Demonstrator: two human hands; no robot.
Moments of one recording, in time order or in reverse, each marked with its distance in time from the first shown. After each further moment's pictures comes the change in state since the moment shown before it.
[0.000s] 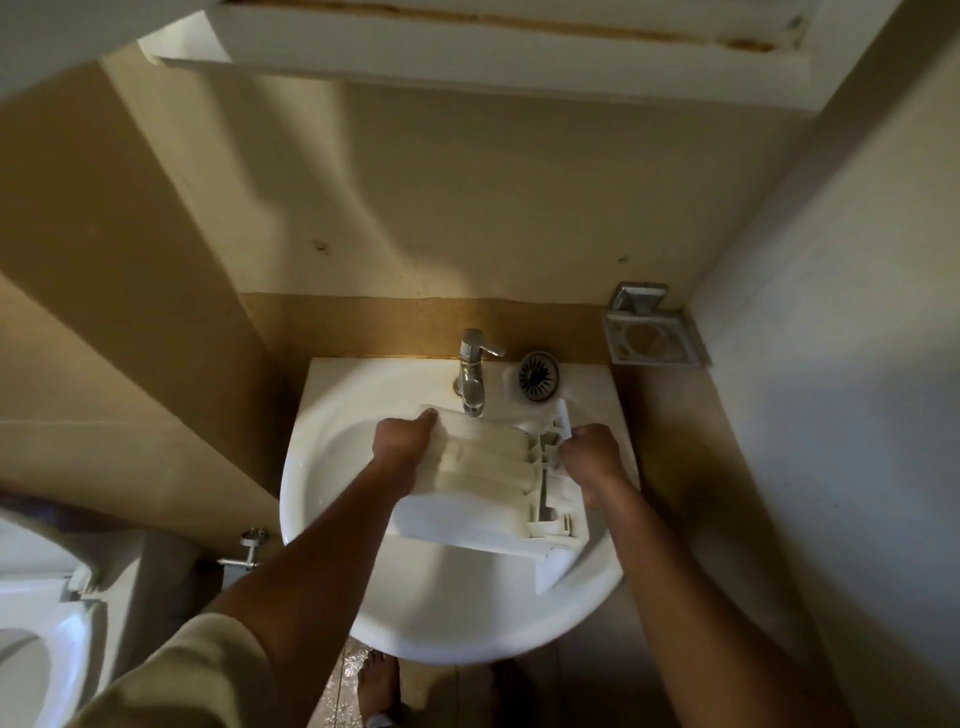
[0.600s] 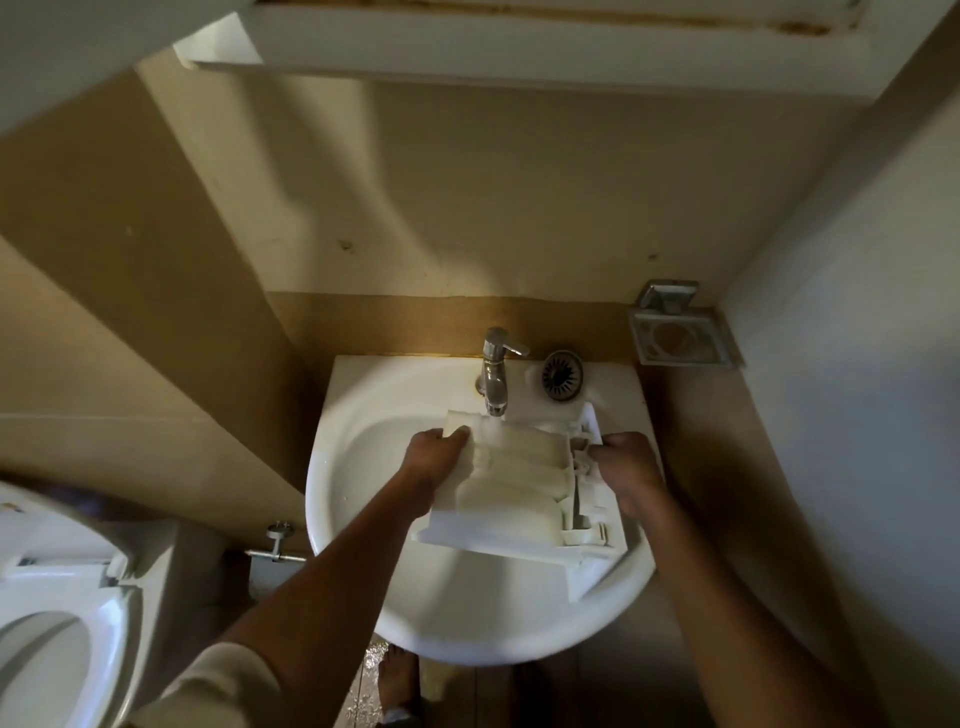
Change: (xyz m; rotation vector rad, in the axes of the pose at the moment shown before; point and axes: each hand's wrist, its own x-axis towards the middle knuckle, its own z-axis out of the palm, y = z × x) left_hand -0.022 -0.010 -0.006 0.046 -0.166 0.104; right_hand 0.008 0.017 -0.007 -0.043 -0.005 -0.097
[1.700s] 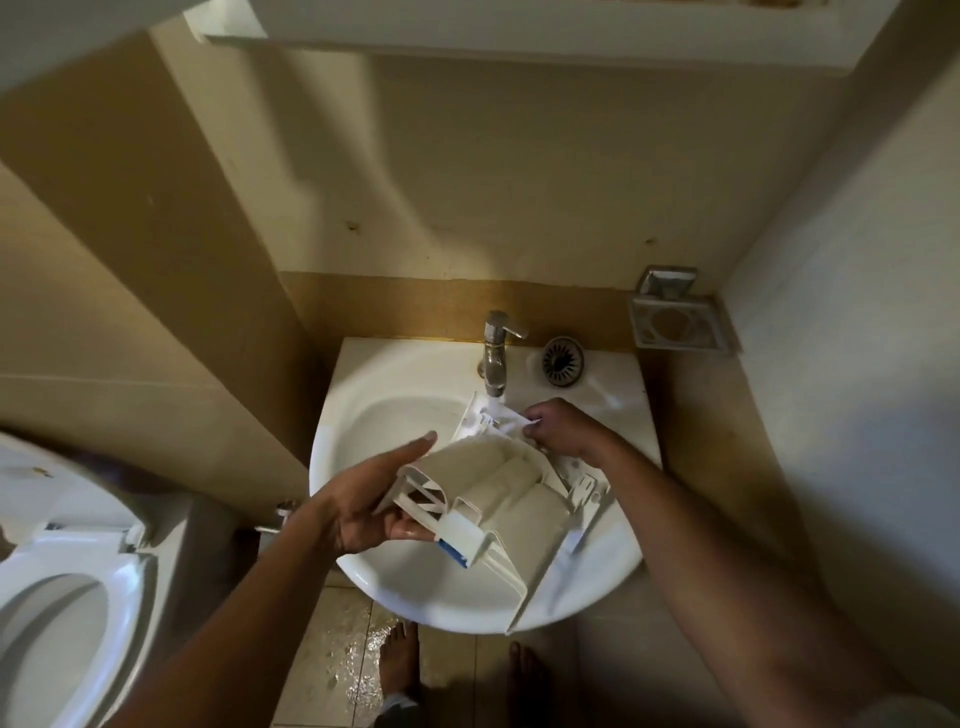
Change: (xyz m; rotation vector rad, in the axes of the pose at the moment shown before) left_hand -0.087 -0.011 -0.063 -0.378 -0.475 -0.377; right_hand 0.012 -0.033 0.032 -0.354 -0.554 -0.315
